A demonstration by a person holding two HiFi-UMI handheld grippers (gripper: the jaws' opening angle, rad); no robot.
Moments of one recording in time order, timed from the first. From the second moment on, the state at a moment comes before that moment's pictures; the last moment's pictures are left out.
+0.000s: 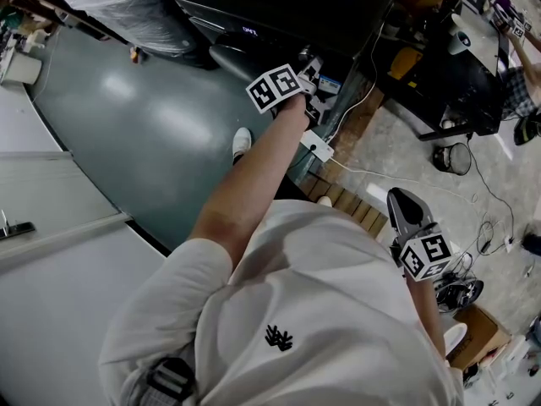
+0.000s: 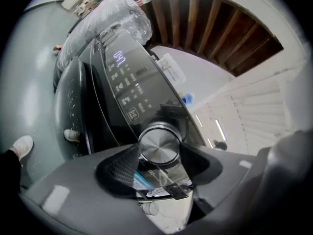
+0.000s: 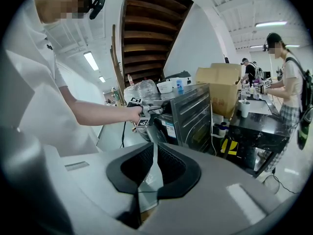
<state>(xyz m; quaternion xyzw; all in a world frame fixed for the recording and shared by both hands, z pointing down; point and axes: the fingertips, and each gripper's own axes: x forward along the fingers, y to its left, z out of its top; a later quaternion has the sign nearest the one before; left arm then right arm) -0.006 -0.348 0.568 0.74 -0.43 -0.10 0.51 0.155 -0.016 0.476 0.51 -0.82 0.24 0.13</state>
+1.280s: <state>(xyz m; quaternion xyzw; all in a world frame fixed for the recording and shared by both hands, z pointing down) -0.004 -0.346 0.573 0.64 -0.37 -0.23 0.64 0.157 -0.018 0.475 0.51 -0.82 0.24 0.13</state>
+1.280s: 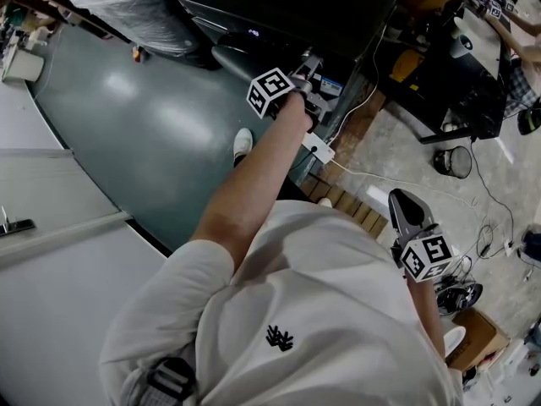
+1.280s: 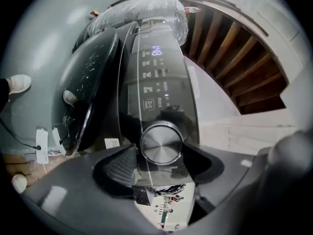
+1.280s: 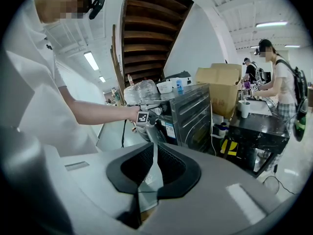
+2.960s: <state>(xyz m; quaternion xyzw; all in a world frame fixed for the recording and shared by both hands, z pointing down) -0.006 -0.348 0.570 0.61 -0.36 -0.26 0.65 0.160 -0.019 0.475 0.51 -0.82 0.24 0.13</state>
